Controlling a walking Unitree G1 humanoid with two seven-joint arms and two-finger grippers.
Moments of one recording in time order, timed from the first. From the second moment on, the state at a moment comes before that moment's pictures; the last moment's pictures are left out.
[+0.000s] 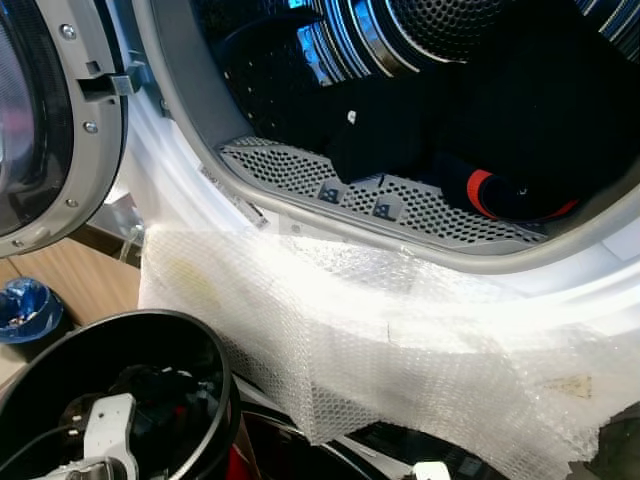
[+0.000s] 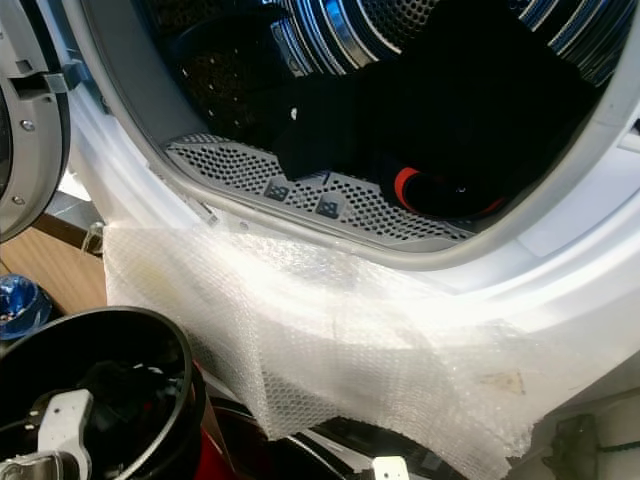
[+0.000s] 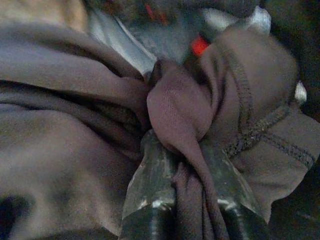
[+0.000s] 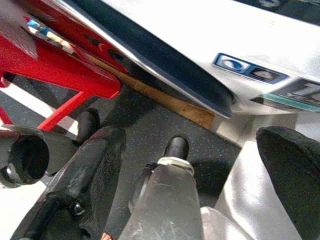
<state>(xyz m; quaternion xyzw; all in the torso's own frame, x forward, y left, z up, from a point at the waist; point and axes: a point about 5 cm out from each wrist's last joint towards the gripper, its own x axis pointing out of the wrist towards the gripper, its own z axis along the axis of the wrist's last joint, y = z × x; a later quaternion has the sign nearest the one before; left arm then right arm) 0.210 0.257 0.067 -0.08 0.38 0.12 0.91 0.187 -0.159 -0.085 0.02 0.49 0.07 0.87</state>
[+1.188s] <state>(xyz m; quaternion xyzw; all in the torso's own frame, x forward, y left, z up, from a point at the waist) 0.219 0.176 0.183 -0.01 0.05 -0.23 0.97 0.192 -0.150 -0.081 0.05 0.48 0.15 0.86</state>
